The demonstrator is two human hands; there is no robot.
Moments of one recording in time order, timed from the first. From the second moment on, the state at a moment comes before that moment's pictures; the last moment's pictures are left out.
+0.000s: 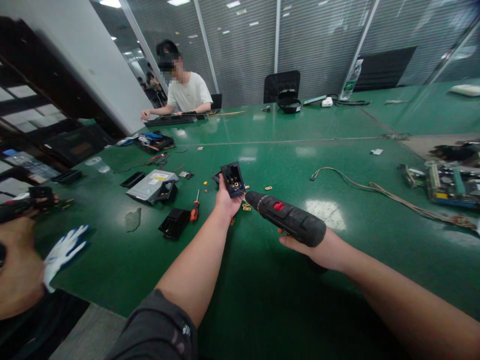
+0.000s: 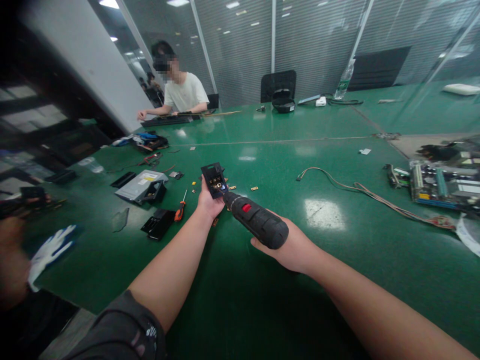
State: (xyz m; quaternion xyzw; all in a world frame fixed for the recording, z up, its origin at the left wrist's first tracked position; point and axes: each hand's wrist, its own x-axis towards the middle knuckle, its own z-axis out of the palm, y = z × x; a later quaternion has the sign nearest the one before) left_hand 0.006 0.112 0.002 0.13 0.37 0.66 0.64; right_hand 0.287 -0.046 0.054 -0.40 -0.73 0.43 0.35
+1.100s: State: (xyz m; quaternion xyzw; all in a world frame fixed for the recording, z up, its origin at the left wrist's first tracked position) left_hand 0.006 0.113 0.003 0.13 0.37 0.66 0.64; right_hand 0.287 -0.046 0.055 -0.40 -0.73 0.43 0.35
